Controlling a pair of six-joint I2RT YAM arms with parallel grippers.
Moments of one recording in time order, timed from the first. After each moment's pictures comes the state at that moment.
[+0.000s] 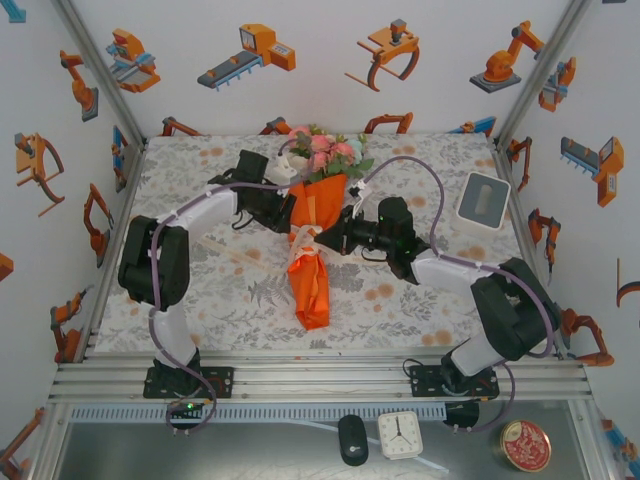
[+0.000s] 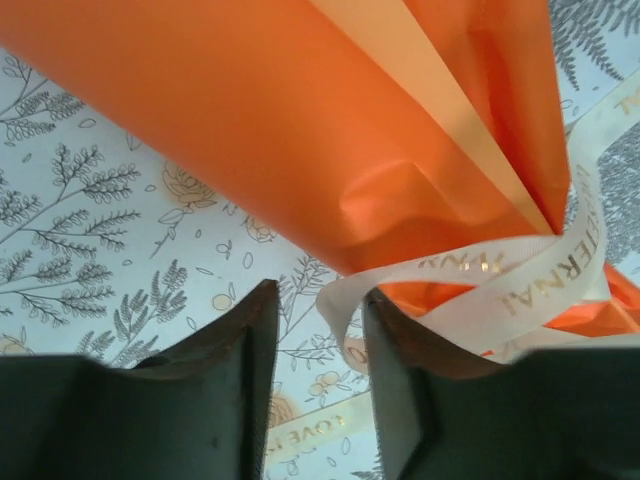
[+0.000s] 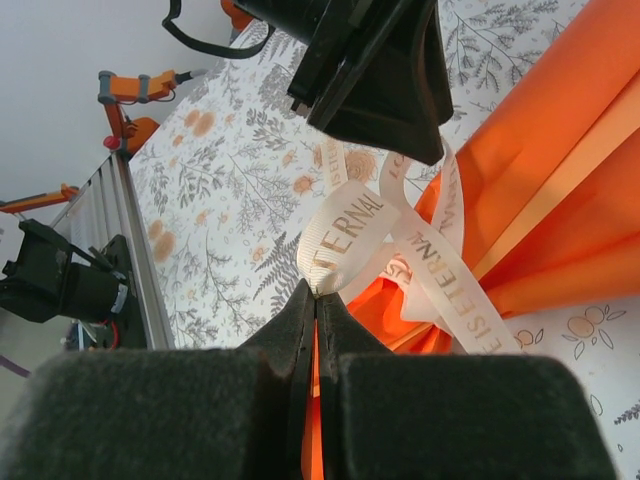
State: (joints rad) left arm -0.43 1.90 1.39 -0.50 0.35 0.21; right arm 0.58 1.52 0.73 0.57 -0.61 0.43
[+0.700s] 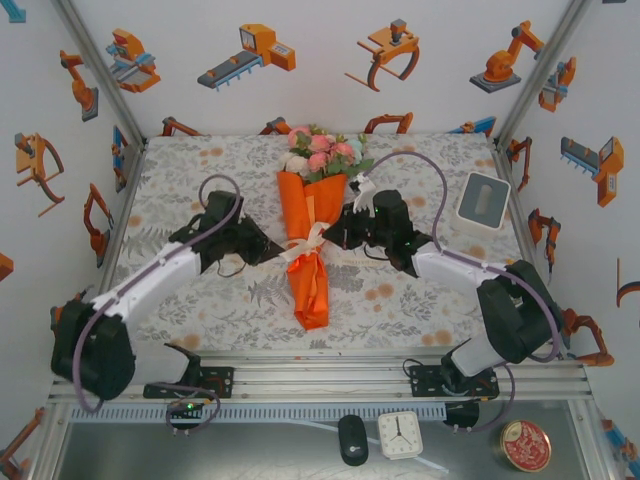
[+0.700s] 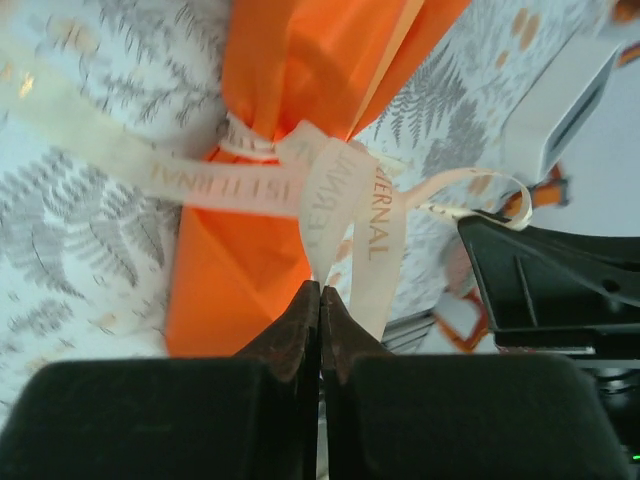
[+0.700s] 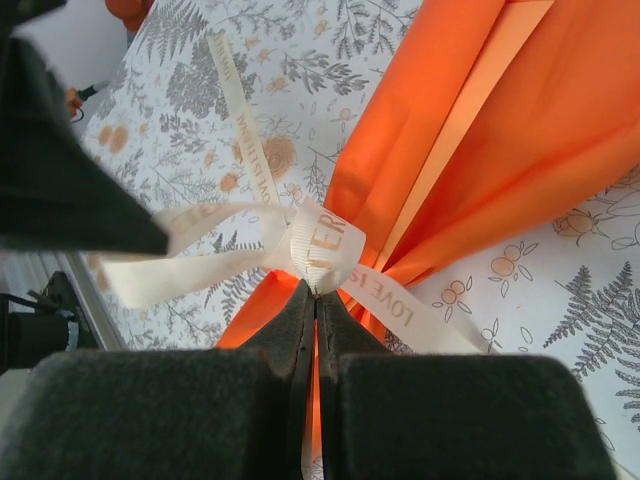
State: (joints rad) left arm -0.51 1.24 0.84 -0.40 0.23 -1.22; right arm 0.58 1.51 0.82 0.30 -0.42 0.43
